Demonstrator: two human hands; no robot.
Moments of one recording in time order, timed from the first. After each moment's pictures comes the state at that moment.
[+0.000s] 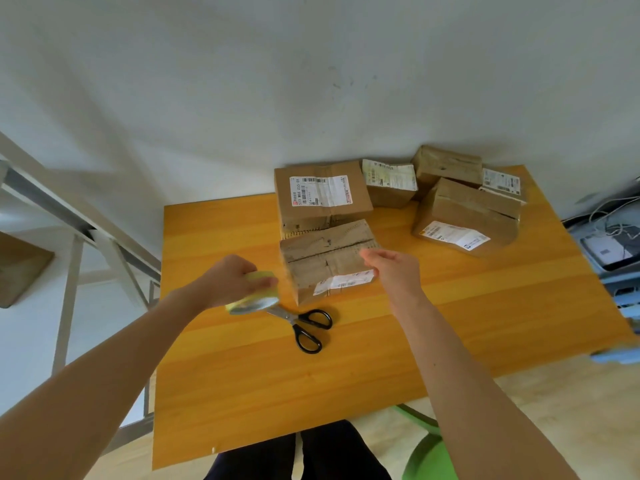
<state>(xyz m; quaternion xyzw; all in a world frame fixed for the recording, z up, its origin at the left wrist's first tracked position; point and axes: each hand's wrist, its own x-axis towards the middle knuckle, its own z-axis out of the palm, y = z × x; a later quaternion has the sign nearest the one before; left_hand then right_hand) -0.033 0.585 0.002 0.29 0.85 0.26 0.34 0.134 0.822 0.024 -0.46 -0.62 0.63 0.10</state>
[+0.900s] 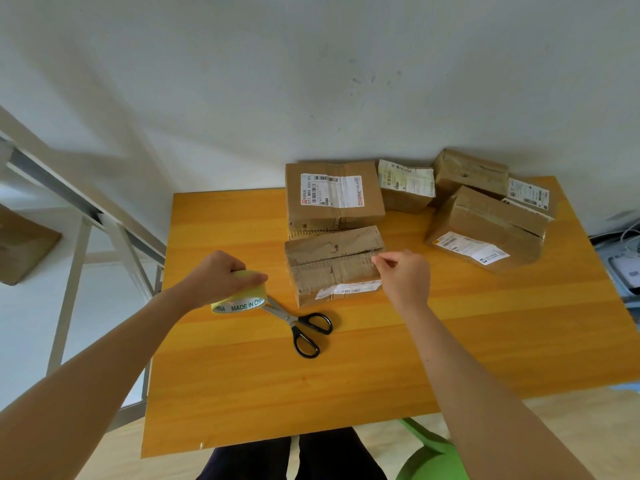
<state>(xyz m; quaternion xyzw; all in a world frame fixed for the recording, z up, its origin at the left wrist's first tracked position) -0.038 0.576 -0.017 0.20 0.89 0.28 0.31 0.122 0.851 -0.007 -0.35 -0.88 0.30 0.10</state>
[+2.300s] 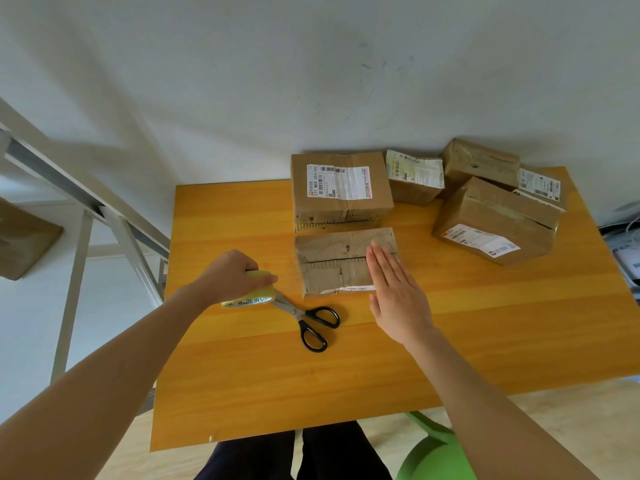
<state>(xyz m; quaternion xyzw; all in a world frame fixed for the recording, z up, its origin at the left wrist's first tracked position) -0.037 0.580 -0.035 0.23 0.89 0.23 0.32 0.157 0.837 -0.047 -0.09 -0.99 0.02 -0.08</state>
